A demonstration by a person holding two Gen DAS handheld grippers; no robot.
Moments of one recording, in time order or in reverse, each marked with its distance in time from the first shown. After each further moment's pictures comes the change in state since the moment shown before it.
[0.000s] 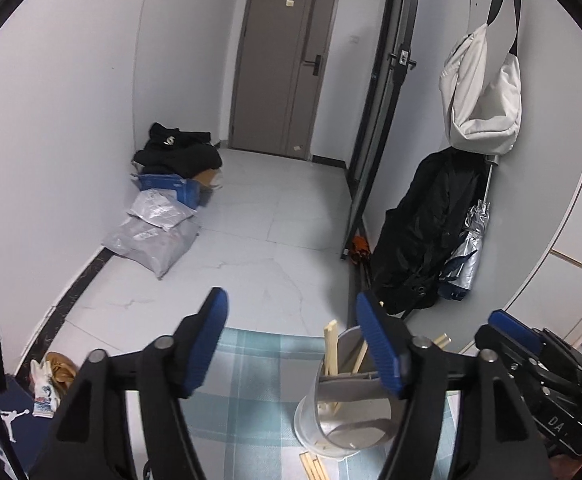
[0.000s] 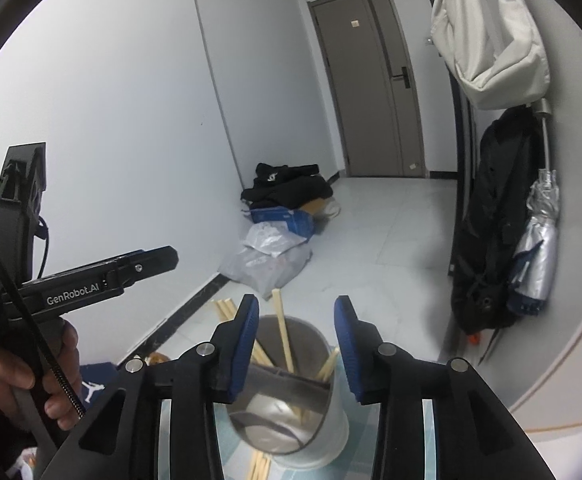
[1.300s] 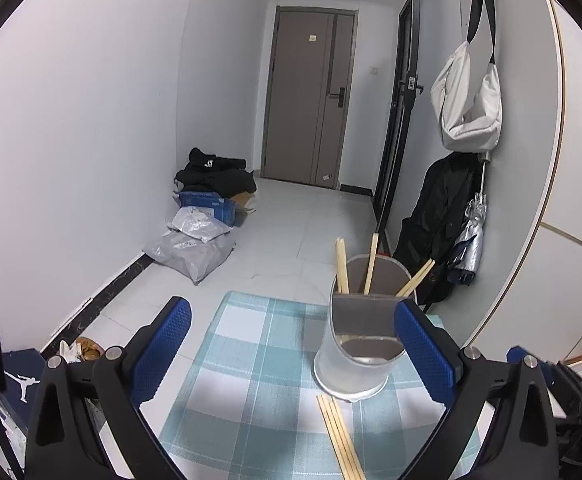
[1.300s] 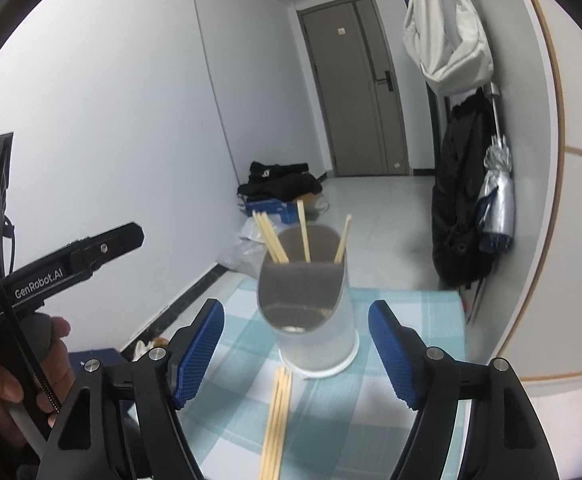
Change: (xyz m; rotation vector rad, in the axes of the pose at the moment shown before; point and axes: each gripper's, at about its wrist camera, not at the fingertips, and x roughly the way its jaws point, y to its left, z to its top) left arm -0.070 -0.003 -0.093 -0.009 -0.135 0.106; right arm -0.079 0.036 -0.104 0.019 -0.005 -0.049
